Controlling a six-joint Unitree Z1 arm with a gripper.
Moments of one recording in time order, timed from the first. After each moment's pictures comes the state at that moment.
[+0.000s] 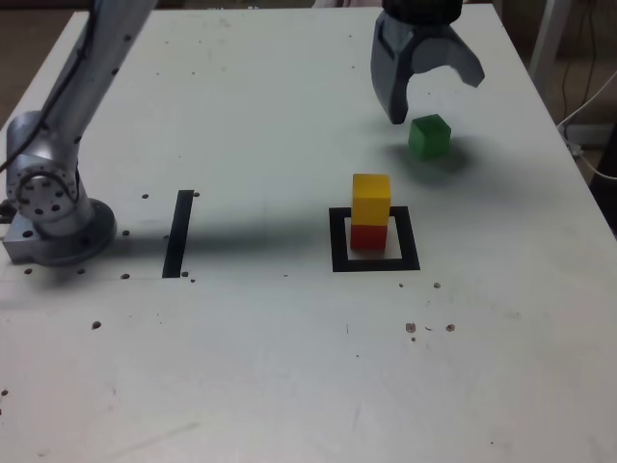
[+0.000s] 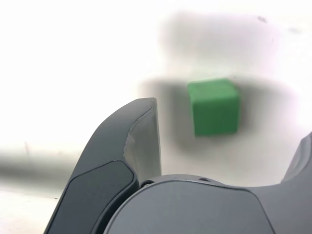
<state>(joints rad) 0.34 2.27 -2.06 1.41 0.05 0.09</state>
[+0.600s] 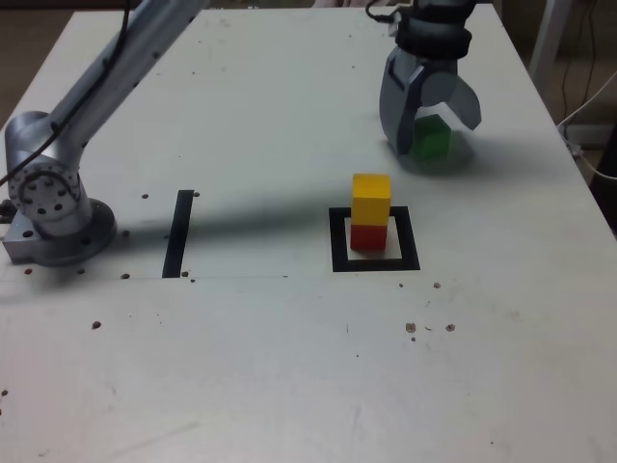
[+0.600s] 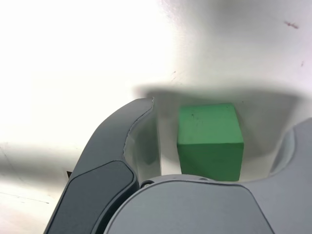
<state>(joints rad) 0.37 2.46 -2.21 1.49 -0.05 0.16</state>
